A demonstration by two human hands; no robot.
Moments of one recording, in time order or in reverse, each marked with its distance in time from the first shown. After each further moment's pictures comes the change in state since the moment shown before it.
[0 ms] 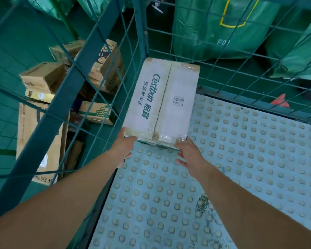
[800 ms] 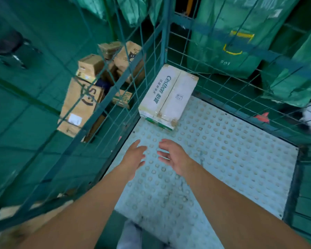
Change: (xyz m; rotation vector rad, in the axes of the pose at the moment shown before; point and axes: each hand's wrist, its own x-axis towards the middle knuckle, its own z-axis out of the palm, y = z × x) left_hand -0.299 -0.096 0.004 -0.331 -0.032 0.019; right_hand -0.271 0.020 -0.024 -0.172 -0.264 0.034
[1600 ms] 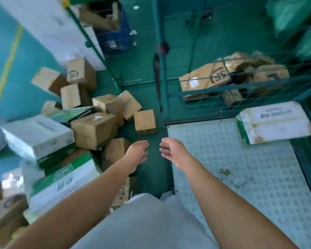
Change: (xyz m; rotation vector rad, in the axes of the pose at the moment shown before) left_hand -0.402 -0.271 -0.118 -0.722 0.605 -0.138; right_hand -0.314 0.225 0.127 -0.844 -0.543 0.133
